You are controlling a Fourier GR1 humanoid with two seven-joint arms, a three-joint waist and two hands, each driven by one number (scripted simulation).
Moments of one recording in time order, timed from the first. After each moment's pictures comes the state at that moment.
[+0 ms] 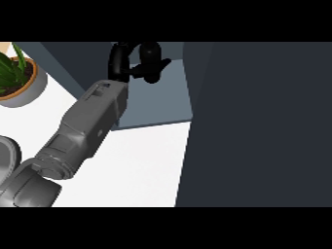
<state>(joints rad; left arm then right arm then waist) -1.19 0.08 -0.14 -0.12 0.46 0.36 -0.59 0.34 -0.53 0.60 -2.49 -0.03 -0.37 -0.02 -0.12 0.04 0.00</state>
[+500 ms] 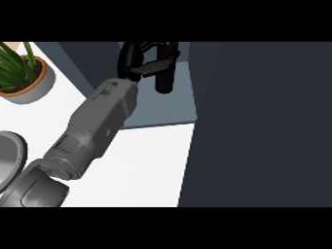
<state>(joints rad) -1.20 0.04 -0.09 -0.16 0.50 0.17 -0.64 0.37 -0.54 0.59 -2.50 -0.03 -0.37 -0.02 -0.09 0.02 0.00</state>
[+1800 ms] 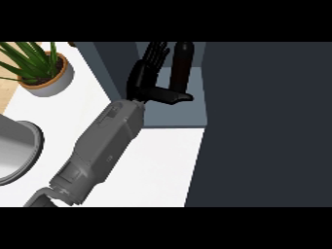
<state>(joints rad) -0.95 0.00 -0.23 -0.51 0.61 0.03 -0.54 0.42 -0.58 0.51 -2.51 -0.03 -0.41 0.02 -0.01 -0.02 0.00</state>
